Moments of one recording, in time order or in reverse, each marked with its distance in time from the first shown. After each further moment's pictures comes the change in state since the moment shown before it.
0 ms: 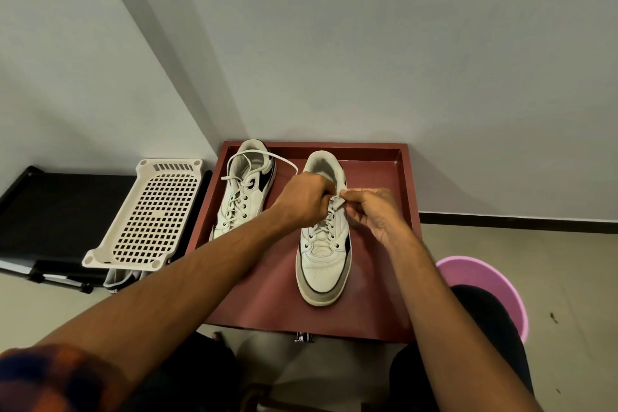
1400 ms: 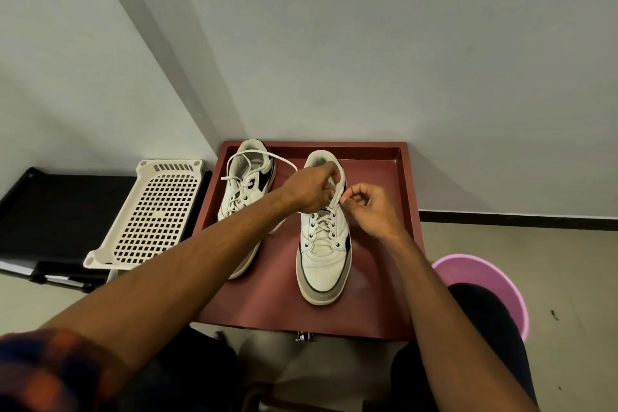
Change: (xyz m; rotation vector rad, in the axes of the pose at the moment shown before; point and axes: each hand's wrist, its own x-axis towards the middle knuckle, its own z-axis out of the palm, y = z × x) left_hand 0.023 -0.001 -0.010 -0.171 -0.238 -0.127; right_hand 0.015 0.025 -0.016 -0.620 -0.051 -0.459
